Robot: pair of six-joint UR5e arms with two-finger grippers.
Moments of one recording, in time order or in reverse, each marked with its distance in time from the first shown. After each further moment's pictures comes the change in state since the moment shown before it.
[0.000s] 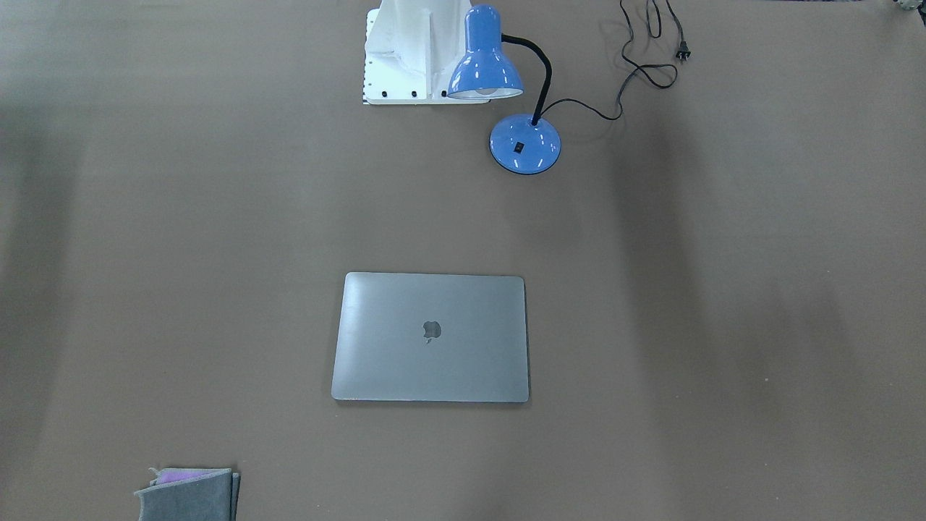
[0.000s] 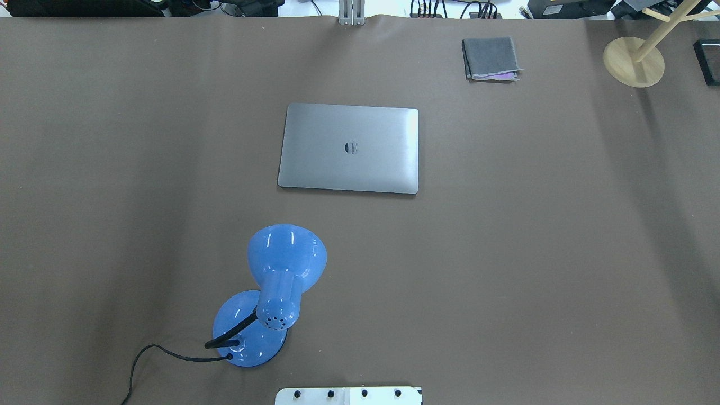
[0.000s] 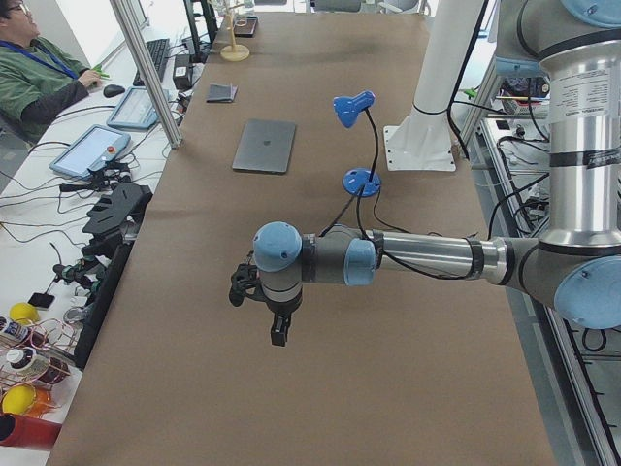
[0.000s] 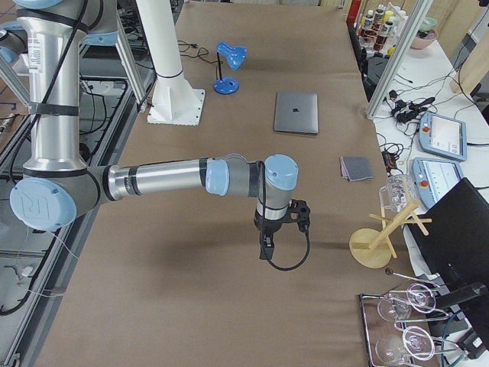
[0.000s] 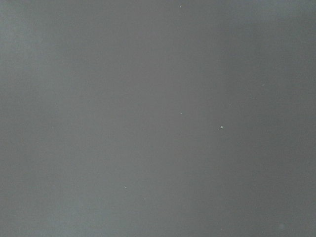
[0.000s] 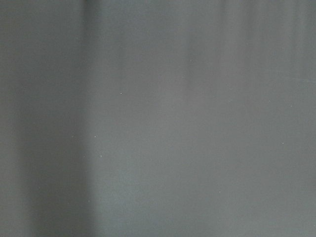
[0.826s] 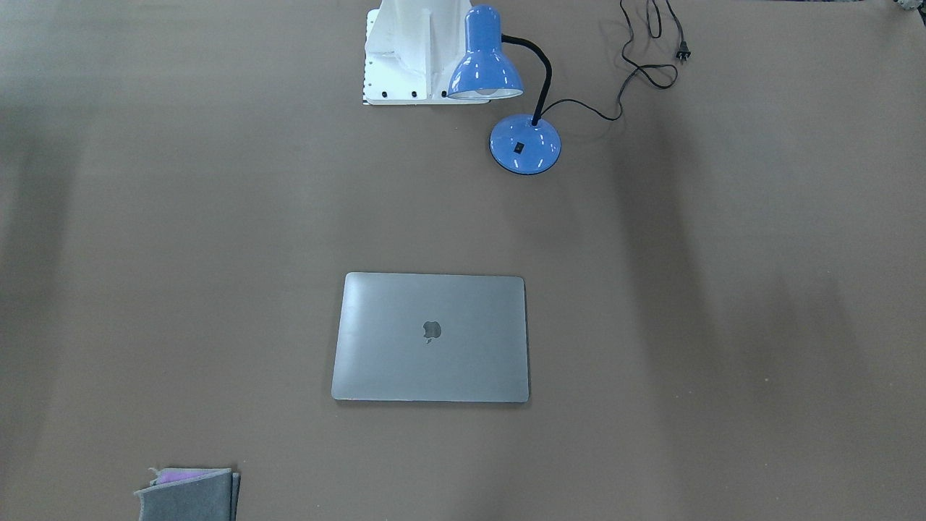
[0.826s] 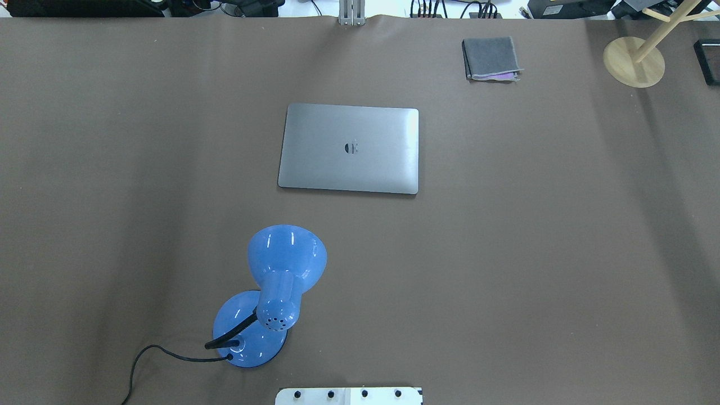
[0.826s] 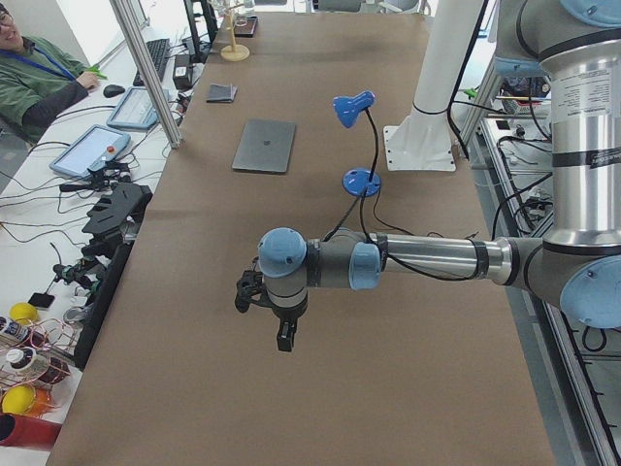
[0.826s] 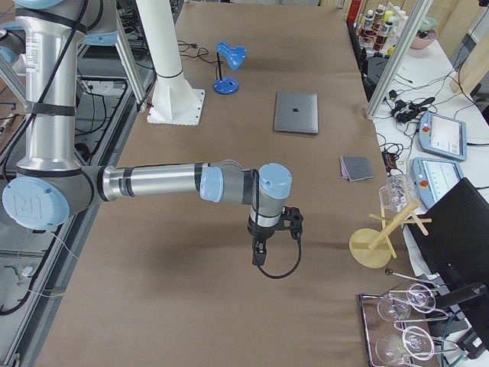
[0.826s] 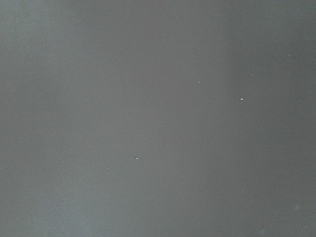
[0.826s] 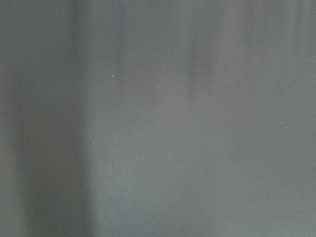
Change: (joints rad) left arm 0.002 0.007 -0.002 -0.008 0.004 0.005; right arm -0.009 -0.033 -0.011 0.010 0.007 0.002
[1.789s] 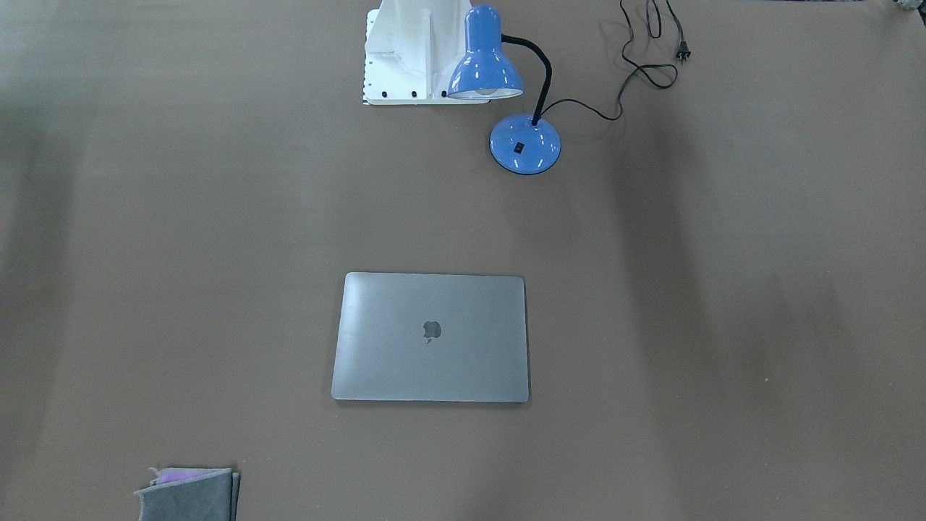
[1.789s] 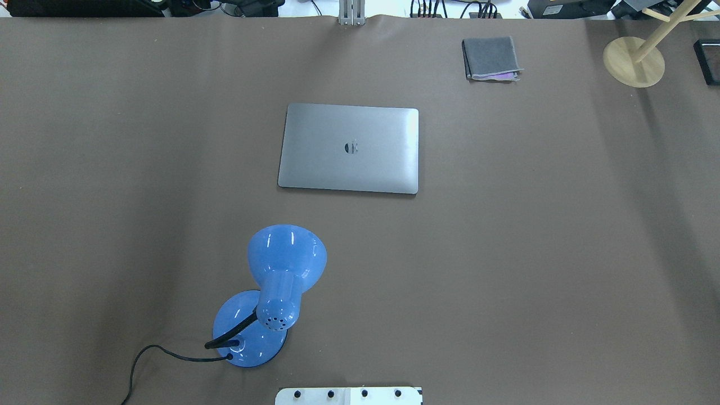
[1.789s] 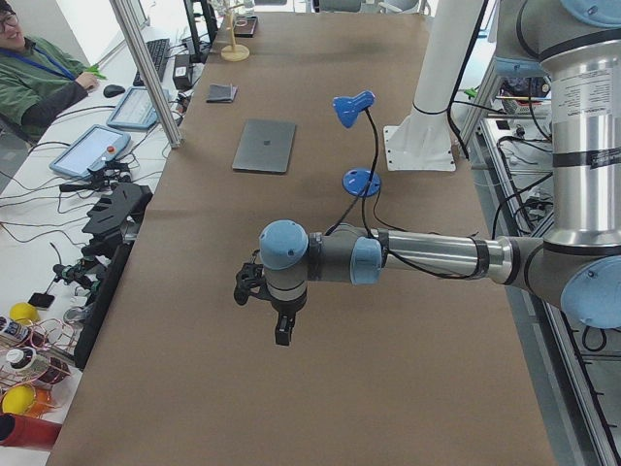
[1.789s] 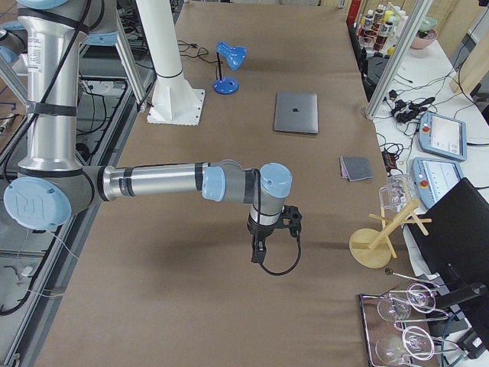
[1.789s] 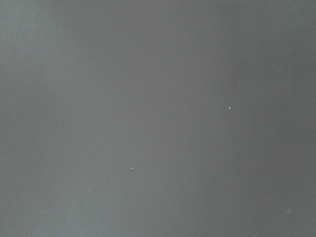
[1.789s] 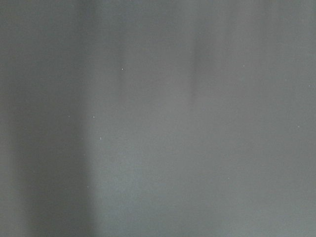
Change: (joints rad) left arm -0.004 0.002 -0.035 -0.003 -0.001 0.000; right arm -0.031 -0.002 0.002 0.003 0.001 0.004
